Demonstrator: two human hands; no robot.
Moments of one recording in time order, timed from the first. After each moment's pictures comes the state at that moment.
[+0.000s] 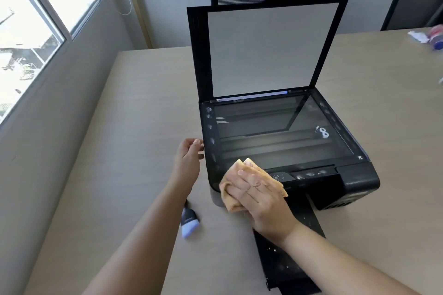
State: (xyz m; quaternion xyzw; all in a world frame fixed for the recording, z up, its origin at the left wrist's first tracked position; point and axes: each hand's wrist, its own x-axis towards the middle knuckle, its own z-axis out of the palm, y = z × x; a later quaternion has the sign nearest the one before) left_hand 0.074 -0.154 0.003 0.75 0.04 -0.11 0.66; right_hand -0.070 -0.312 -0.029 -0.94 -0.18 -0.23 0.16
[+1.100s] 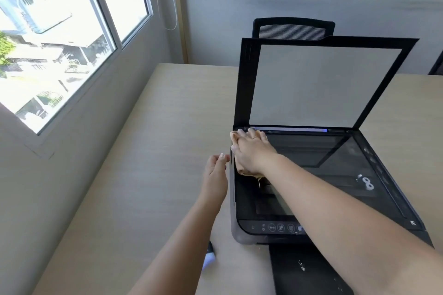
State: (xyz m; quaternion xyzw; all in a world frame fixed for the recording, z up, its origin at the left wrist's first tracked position) left_hand 0.100 -0.156 0.002 0.70 0.09 -0.10 0.70; right_hand 0.151 -0.282 0.037 -0.99 -0.03 0.14 0.07
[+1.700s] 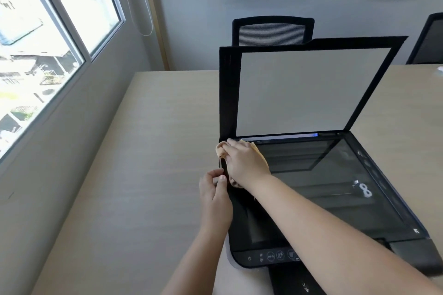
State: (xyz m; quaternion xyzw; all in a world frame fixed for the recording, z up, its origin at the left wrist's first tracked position) left_hand 0.105 -0.184 -0.008 0.72 0.08 -0.04 0.69; right_hand 0.168 -0.290 0.009 -0.99 -0.02 -0.02 0.14
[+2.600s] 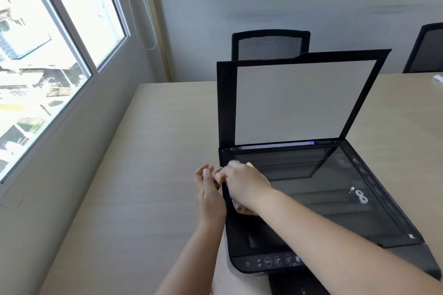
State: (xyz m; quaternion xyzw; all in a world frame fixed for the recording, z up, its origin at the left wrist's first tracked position) left_hand 0.122 -0.187 0.008 0.61 0.12 0.01 0.78; right_hand 0.132 -0.281 0.042 -0.99 -0.07 0.03 0.13
